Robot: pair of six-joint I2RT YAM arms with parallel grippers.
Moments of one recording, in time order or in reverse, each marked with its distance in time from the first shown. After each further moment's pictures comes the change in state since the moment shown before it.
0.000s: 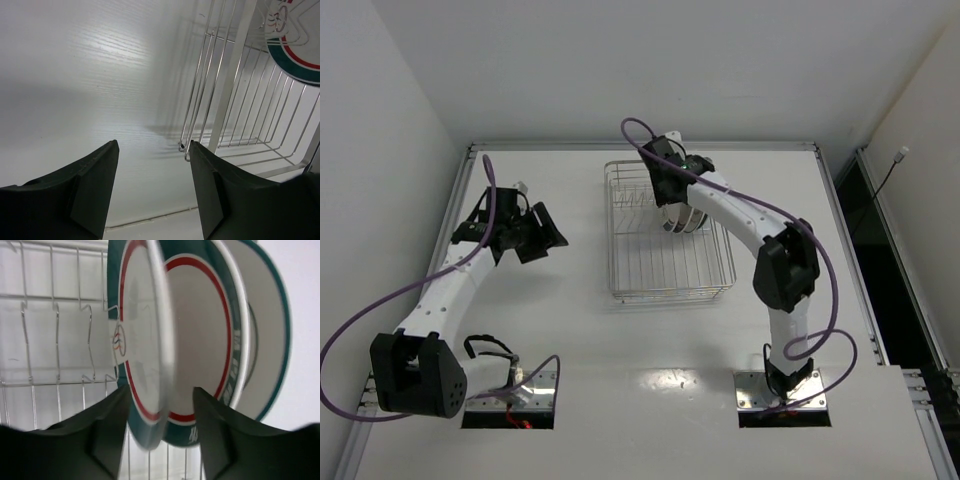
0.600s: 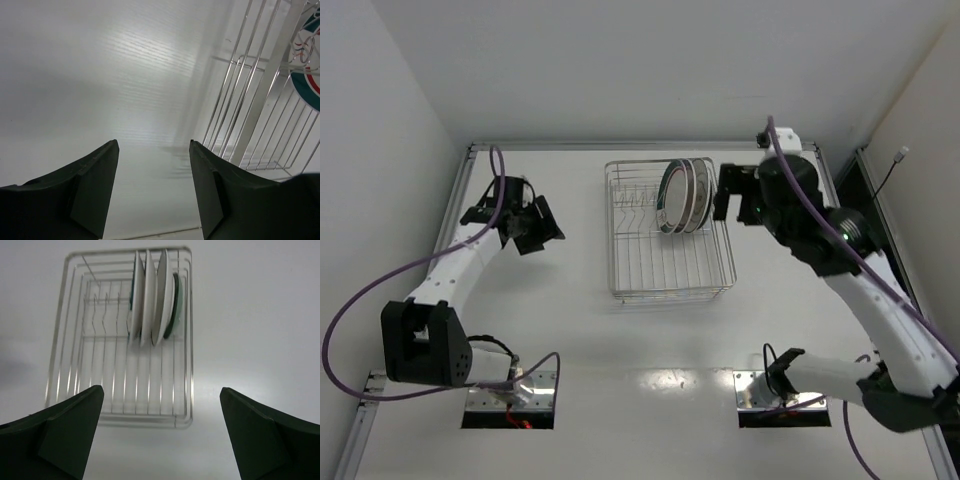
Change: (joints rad) left arm 0.000 0.130 0.069 0.001 -0.092 0.019; right arm -0.001 -0.832 -0.264 -0.128 -0.118 0.065
